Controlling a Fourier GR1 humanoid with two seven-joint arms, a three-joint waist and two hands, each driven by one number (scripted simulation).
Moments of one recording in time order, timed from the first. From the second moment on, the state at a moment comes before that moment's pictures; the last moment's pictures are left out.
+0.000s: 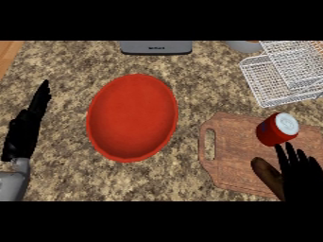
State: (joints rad) left arm -0.15 0.38 -0.04 -1.44 -0.04 0.18 0.06; right arm 0.23 -0.47 0.44 -2.11 1.13 0.29 0.84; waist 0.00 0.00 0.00
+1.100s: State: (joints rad) left arm -0.14 0.30 0.04 -1.45 -0.13 0.10 0.05; right arm 0.21 -0.35 0.32 -1.85 1.18 0.22 0.68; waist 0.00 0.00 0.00
